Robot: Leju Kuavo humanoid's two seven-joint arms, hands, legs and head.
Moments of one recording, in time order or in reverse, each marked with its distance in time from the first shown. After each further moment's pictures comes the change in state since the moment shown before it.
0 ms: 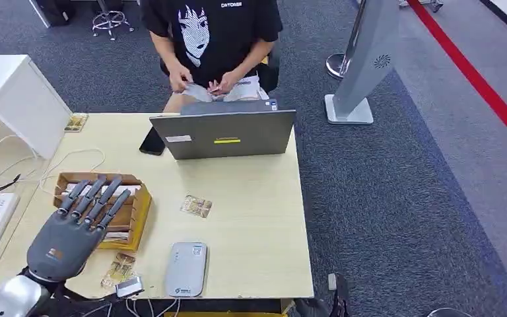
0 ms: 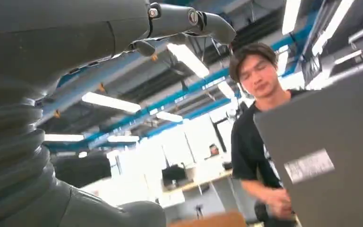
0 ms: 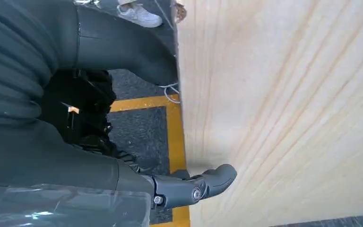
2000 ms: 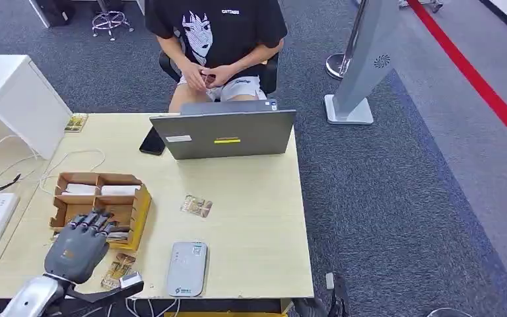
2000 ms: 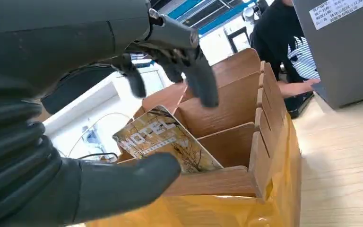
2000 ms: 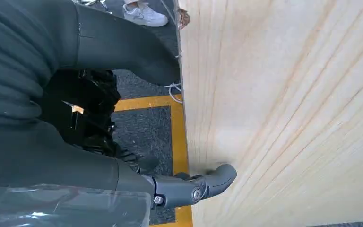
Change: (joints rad) left arm -0.017 -0.119 0.119 0.353 0.019 -0.030 -0.025; right arm -0.006 0.006 0.022 0.004 0.000 -0.003 0.016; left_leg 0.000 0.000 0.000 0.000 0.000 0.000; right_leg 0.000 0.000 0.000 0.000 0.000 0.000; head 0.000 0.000
